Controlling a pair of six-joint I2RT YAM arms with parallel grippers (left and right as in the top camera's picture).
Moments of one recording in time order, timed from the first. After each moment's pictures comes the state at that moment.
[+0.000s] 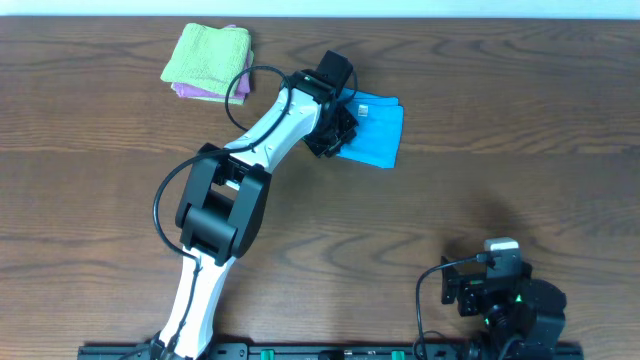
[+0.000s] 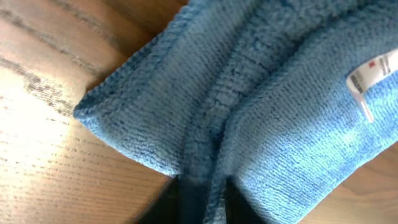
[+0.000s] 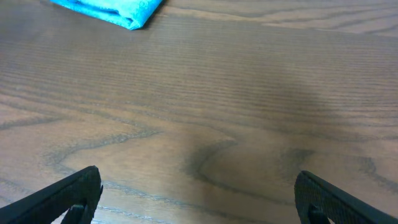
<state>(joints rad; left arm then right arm) -0.50 2.32 1.87 -0.88 0.30 -1.14 -0.14 0.02 0.28 -0.91 -0.21 -0.11</state>
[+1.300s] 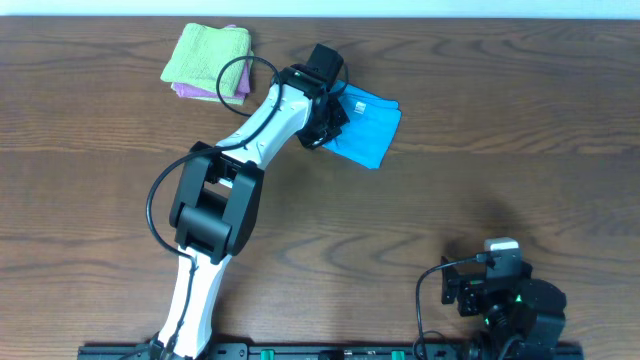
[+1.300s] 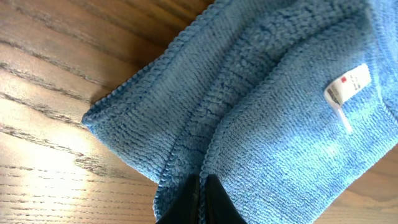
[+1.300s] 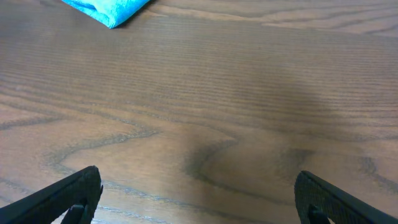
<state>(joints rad) -0.47 2.31 1.87 -0.84 0.23 -0.94 -0.14 0.02 0.28 -0.91 -0.21 -0.11</state>
